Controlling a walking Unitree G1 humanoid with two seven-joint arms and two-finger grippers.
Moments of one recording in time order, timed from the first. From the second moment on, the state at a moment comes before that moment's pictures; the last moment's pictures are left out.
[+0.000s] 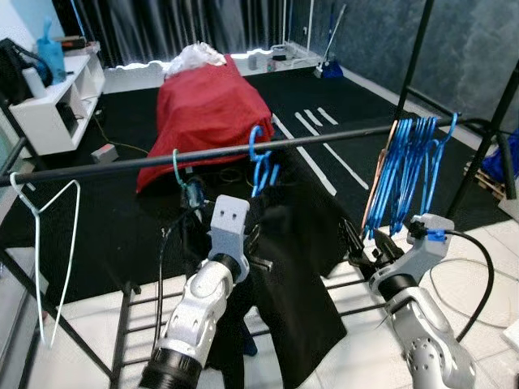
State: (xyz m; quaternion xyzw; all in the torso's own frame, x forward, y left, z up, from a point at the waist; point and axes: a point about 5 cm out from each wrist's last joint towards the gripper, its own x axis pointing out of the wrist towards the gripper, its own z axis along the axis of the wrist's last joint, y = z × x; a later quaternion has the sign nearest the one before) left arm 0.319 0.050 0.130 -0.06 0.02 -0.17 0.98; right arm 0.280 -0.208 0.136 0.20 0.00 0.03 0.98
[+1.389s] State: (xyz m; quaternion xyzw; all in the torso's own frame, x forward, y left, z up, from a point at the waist) left arm 0.321 0.035 0.097 -0.04 0.11 -0.15 0.98; right arm 0.278 -0.210 0.133 0.20 0.00 0.02 0.98
